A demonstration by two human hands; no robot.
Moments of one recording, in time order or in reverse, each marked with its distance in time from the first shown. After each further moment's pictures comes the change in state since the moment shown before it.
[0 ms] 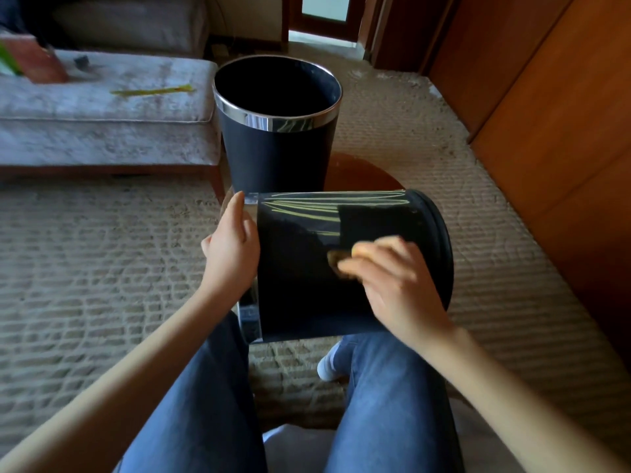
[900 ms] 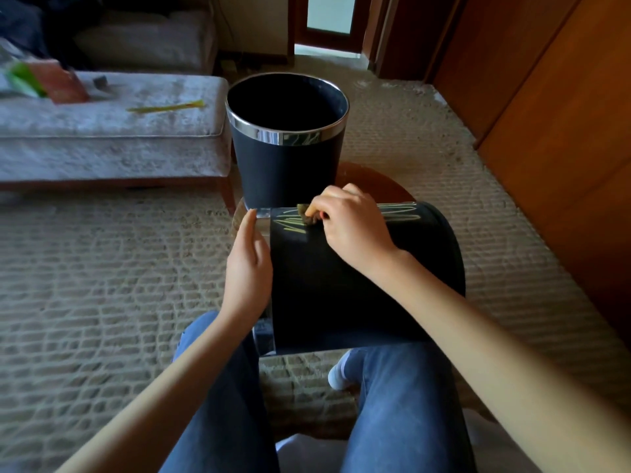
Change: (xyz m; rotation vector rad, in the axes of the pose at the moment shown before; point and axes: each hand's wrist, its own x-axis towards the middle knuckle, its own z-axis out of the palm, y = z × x) left_hand -0.016 -0.009 0.000 -0.188 -0.013 0.045; right_hand 0.105 -0.003 0.043 0.086 -0.188 0.175
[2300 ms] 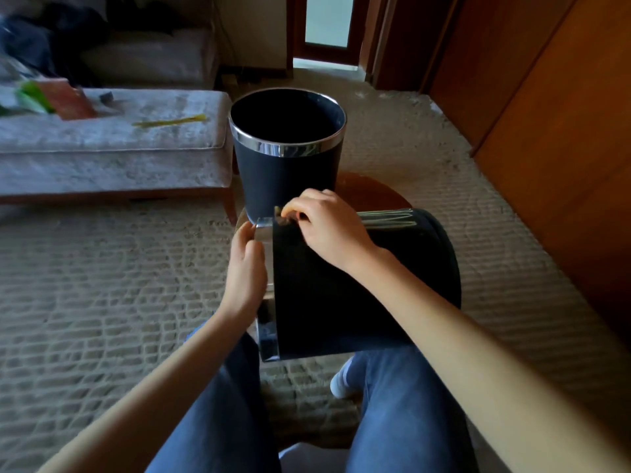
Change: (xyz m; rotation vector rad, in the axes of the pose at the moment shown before) left_hand 0.019 -0.009 -0.001 -0.297 -0.057 -0.118; right_hand 0.015 -0.025 -0.005 0.120 -0.068 0.001
